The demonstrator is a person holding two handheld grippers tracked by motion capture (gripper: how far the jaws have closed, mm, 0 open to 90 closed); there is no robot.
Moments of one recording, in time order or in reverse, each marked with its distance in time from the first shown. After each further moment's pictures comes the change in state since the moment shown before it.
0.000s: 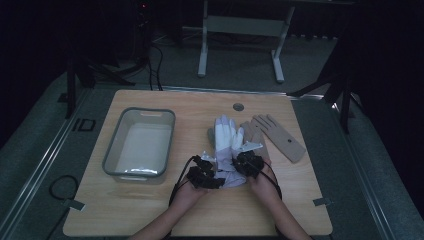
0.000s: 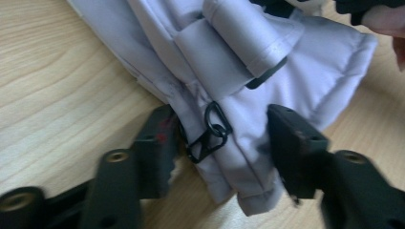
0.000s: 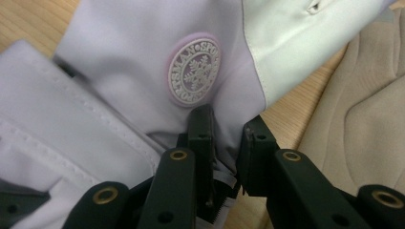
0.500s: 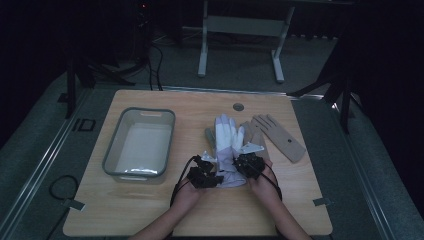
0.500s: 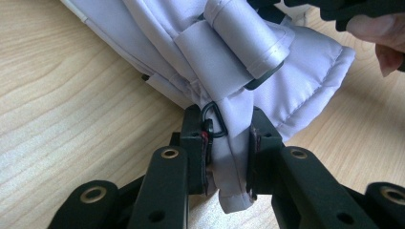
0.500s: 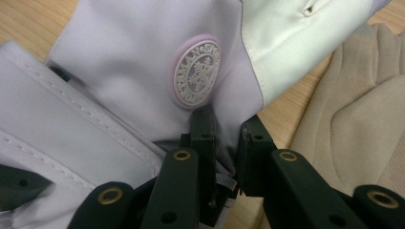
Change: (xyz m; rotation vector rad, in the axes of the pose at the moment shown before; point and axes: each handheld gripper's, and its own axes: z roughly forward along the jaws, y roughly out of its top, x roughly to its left) left arm -0.007 0.004 -0.009 -0.014 0.002 0.024; right arm 0.004 -0.002 -0.008 -0.048 -0.033 -0.015
